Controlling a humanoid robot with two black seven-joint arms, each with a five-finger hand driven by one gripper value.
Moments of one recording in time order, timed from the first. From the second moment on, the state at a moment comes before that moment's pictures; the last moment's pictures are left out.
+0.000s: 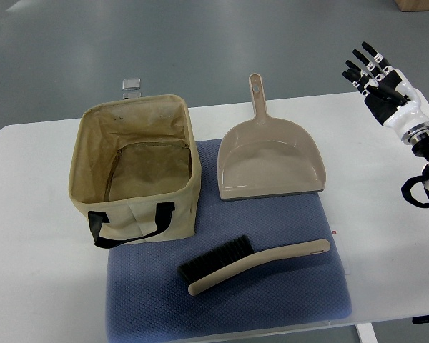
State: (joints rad) left arm 0.01 0.00 -0.15 -0.15 -0.06 -0.02 0.09; right arm 0.56 -0.26 1.35 0.75 -0.57 0.44 0.22
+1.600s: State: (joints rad) left arm 0.01 0.00 -0.15 -0.15 -0.06 -0.02 0.09; right arm 0.65 -0.74 0.58 1.43 -1.14 0.33 0.44
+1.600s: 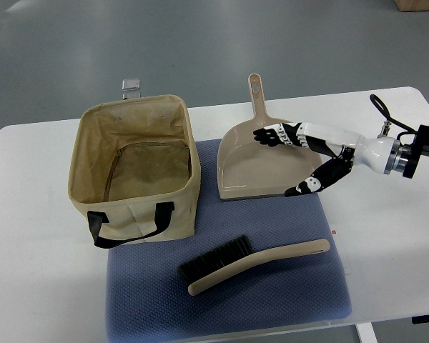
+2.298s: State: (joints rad) left arm 0.01 0.00 -0.15 -0.15 -0.06 -0.02 0.09; right arm 0.66 -0.83 0.25 1.59 -1.67 -0.02 0.35
